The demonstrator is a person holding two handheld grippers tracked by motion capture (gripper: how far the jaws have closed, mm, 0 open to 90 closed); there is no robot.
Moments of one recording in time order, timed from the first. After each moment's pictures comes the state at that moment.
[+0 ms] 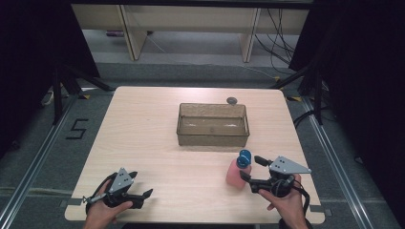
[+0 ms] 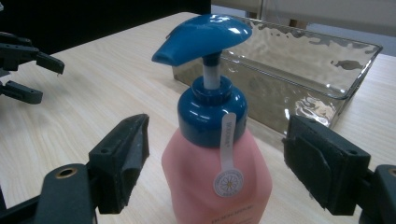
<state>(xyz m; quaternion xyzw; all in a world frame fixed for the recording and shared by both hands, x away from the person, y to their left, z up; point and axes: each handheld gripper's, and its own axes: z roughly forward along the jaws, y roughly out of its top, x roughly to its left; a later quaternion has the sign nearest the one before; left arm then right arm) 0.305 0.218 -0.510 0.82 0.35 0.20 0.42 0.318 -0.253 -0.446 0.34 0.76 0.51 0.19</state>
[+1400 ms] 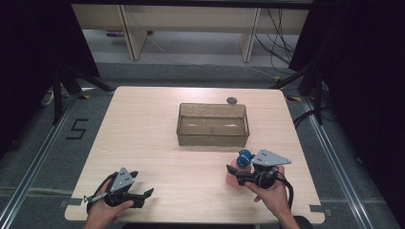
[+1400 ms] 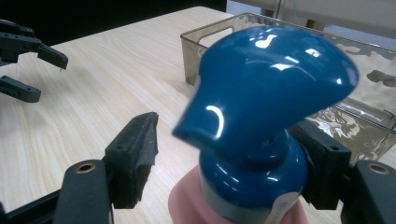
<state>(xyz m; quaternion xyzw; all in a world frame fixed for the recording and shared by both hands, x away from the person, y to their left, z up) 0.307 0.216 -0.510 0.81 0.35 0.20 0.42 0.344 -0.220 -0.452 0.31 0.78 0.50 0.19</state>
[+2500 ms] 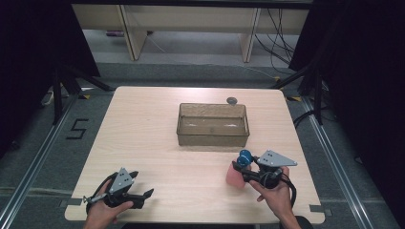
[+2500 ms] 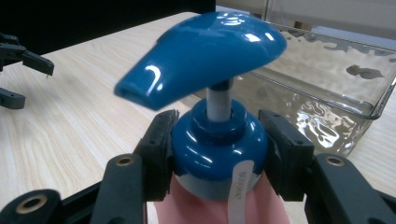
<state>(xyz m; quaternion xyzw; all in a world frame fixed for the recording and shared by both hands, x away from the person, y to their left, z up) 0.304 0.216 -0.508 0.81 0.34 0.20 0.43 0.342 -0.231 -0.456 0.33 0.77 0.52 0.19</state>
